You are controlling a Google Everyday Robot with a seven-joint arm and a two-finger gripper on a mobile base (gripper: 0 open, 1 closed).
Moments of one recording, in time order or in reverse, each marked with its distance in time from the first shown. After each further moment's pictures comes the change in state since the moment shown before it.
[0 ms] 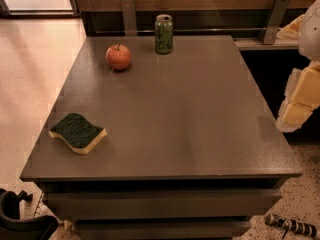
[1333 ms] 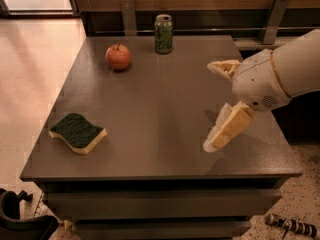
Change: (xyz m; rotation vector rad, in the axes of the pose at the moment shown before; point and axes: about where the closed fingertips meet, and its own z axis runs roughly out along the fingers) arm -0.096 0.034 0.094 -0.108 -0.568 -0.076
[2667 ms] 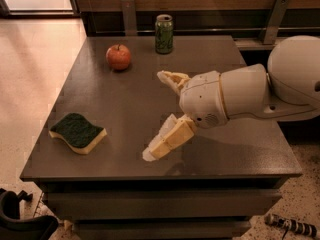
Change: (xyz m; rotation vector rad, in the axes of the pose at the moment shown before) arm -0.083 0.034 0.071 -0.060 -0.353 0.038
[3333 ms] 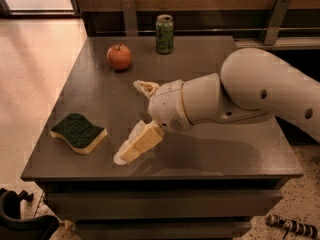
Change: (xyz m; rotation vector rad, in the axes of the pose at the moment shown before) arm 0.002 0.003 0.064 -0.028 0.017 0.025
